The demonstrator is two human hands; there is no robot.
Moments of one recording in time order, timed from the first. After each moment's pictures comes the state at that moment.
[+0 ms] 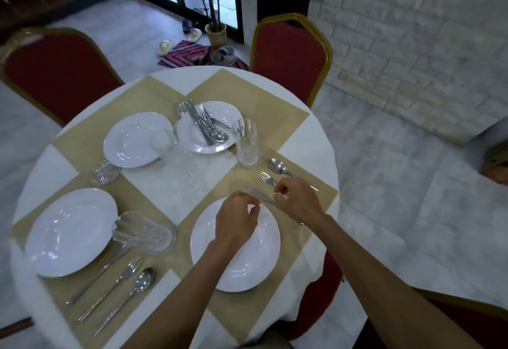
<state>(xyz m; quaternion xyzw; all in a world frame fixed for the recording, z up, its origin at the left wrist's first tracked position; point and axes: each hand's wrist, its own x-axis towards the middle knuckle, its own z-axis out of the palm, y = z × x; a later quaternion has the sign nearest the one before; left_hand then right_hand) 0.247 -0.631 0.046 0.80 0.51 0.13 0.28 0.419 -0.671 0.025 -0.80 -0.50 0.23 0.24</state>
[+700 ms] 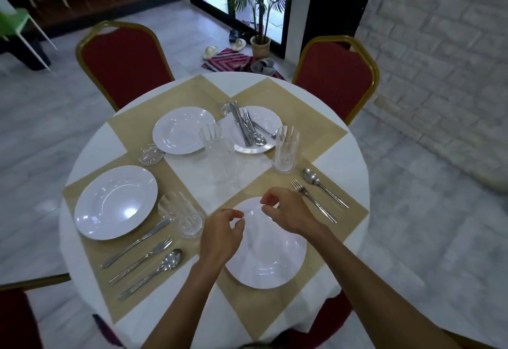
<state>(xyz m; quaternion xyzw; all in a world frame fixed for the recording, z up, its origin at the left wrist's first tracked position) 0.143 -0.645 0.061 0.69 0.63 0.19 0.31 0.331 -0.647 0.059 -0.70 -0.59 0.33 0.23</state>
